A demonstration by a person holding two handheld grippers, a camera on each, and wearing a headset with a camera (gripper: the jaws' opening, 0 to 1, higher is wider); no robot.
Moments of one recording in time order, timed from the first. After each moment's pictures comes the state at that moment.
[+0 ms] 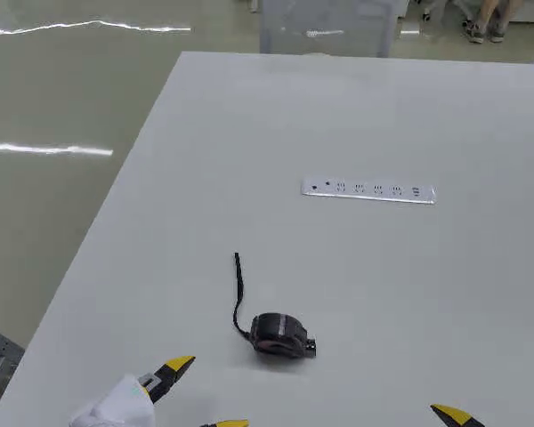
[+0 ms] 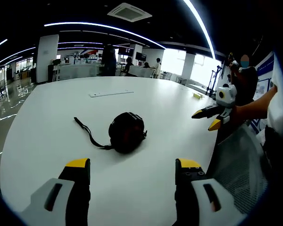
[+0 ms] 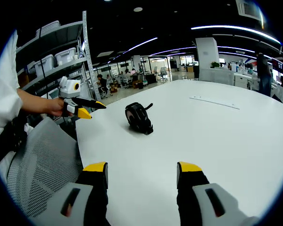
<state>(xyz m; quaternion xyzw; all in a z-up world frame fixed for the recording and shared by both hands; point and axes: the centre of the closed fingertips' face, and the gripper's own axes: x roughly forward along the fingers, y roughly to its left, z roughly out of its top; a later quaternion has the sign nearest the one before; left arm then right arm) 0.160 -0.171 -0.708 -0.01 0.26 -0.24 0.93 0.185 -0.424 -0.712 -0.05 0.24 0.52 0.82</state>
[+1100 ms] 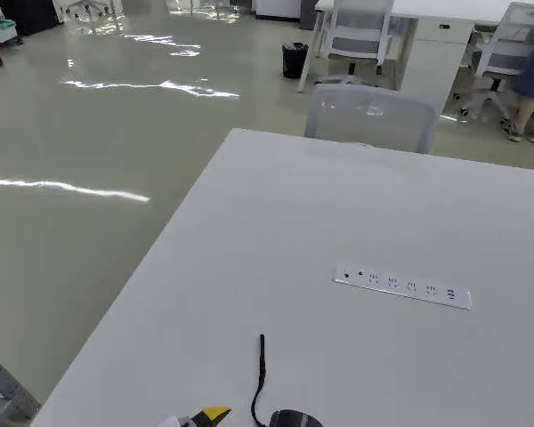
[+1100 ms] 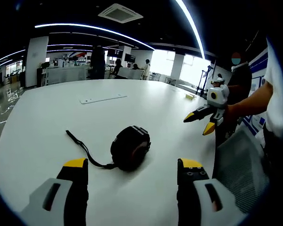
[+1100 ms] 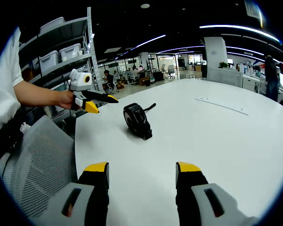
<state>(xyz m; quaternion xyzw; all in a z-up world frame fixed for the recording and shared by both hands) 0.211 -0.174 -0.706 -0.01 0.24 -0.30 0.92 0.214 -0.400 -0.716 -0.07 0.24 0.55 0.80</state>
